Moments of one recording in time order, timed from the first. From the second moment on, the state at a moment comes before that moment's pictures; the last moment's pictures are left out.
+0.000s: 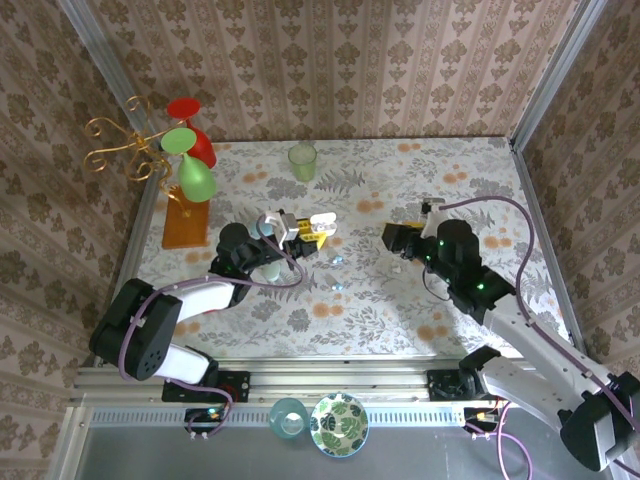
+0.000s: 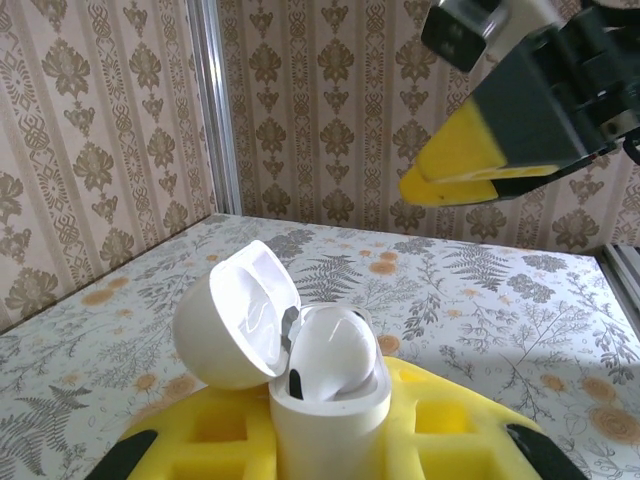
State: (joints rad) left arm -0.54 1.43 0.50 1.02 0.77 -0.01; right arm 0.44 0.90 0.64 -0.10 -0.02 0.54
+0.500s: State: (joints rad) left arm -0.54 1.43 0.49 1.05 0.79 0.01; right arm 0.40 1.21 0.67 -0.45 0.01 0.63
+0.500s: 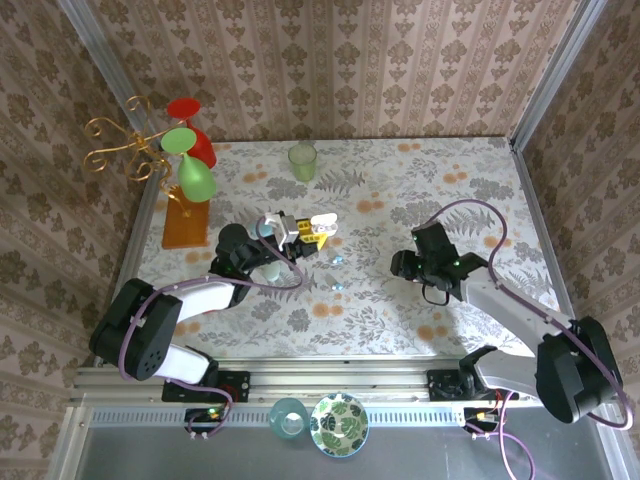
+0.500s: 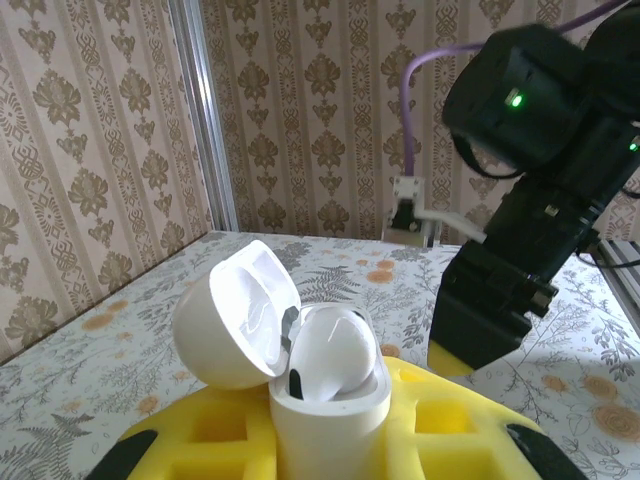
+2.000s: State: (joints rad) left arm -0.54 1.40 0.46 1.06 0.80 0.04; right arm 0.39 1.58 0.87 -0.36 -0.31 0.37
